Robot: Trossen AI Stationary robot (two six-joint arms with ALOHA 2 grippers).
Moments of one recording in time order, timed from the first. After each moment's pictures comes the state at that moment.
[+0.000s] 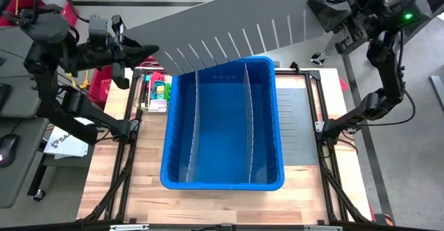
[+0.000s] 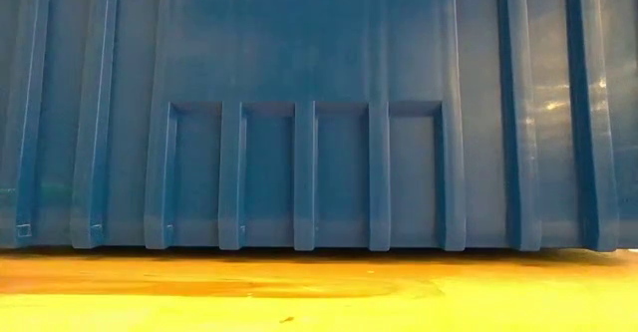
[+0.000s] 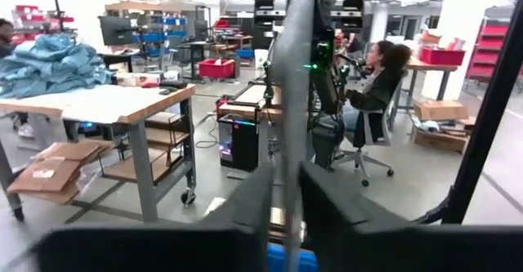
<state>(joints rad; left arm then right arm) 0.02 1.35 2.36 -0.99 -0.24 -0.02 -0.43 1.45 2.32 -0.29 -0.49 0.28</state>
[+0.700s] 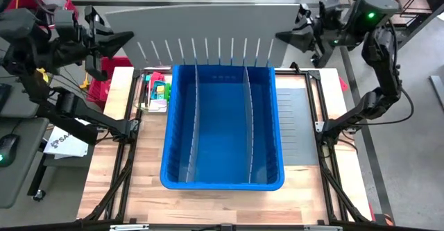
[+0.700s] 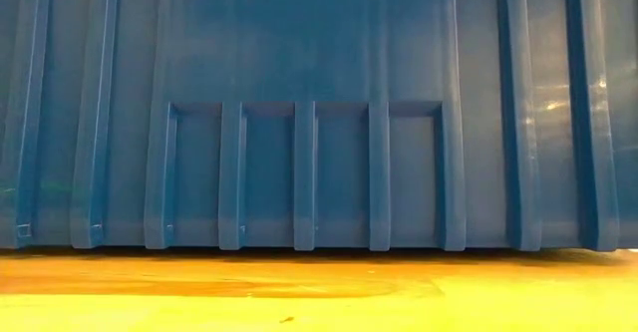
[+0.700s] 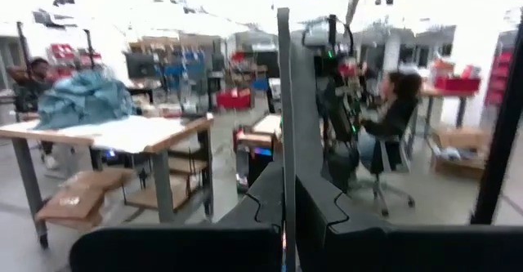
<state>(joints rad) 0.05 1.27 2.36 -0.98 -0.26 0.03 -0.41 1.48 2.32 -0.73 -0.53 0.20</state>
